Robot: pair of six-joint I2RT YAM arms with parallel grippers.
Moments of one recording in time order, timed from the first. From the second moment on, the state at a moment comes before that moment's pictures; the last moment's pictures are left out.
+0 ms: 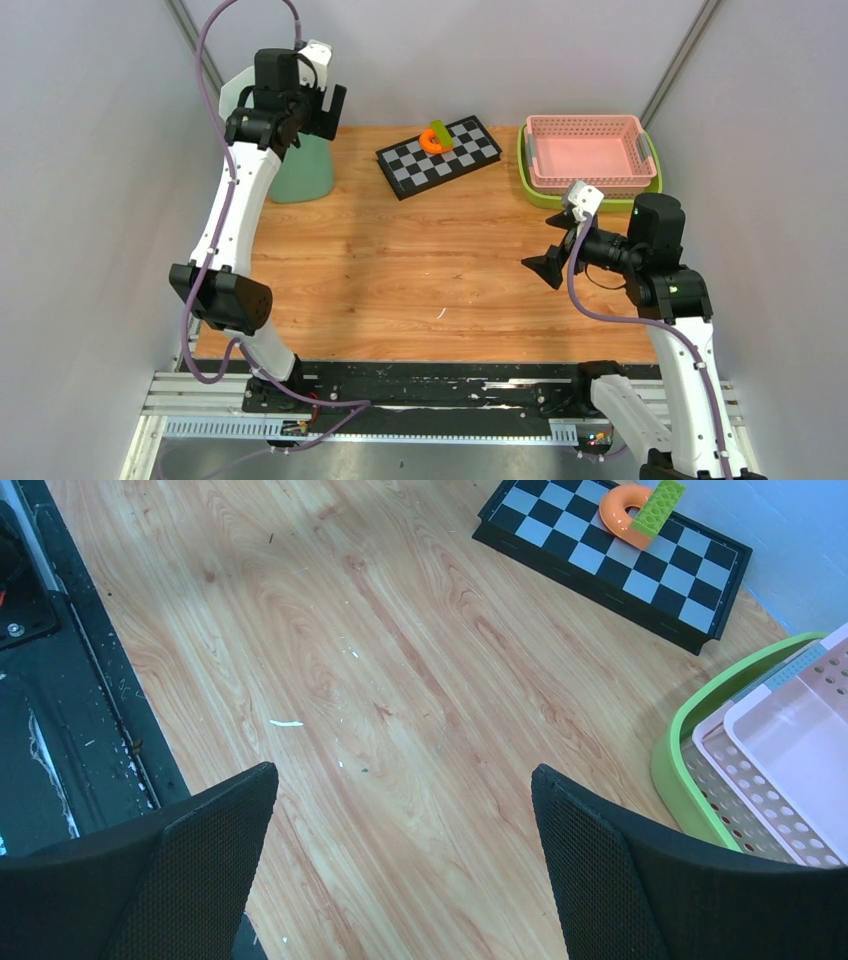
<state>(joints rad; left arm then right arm) -0.17 1.68 1.97 -0.77 -0.11 0.25 0.08 0.78 1.05 -0.73 -0.84 -0.48</state>
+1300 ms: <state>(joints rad) 0.03 1.89 2.08 -0.71 0.04 0.27 0.09 0.80 1.03 -0.71 -0.83 -0.46</state>
